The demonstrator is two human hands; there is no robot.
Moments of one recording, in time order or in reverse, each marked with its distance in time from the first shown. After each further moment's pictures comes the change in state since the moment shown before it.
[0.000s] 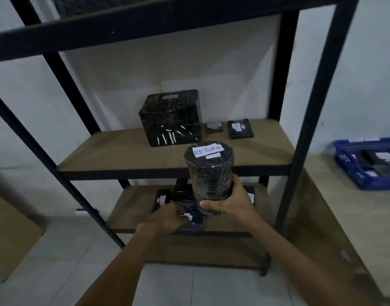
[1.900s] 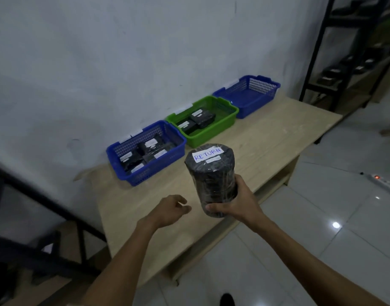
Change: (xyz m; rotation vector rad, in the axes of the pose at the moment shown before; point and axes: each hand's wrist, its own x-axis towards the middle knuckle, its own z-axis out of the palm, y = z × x) left_hand 0.134 0.683 0.328 -0.010 -0.412 0.391; right_hand -0.247 0.249 -0.659 0.005 0.626 0.283
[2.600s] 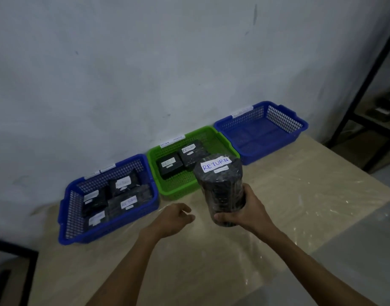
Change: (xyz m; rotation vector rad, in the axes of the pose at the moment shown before) left_hand 0.278 0.140 -0.038 -0.138 0.098 -0.144; right_hand 0.330 0.033 -0.152 -0.087 -0.146 0.007
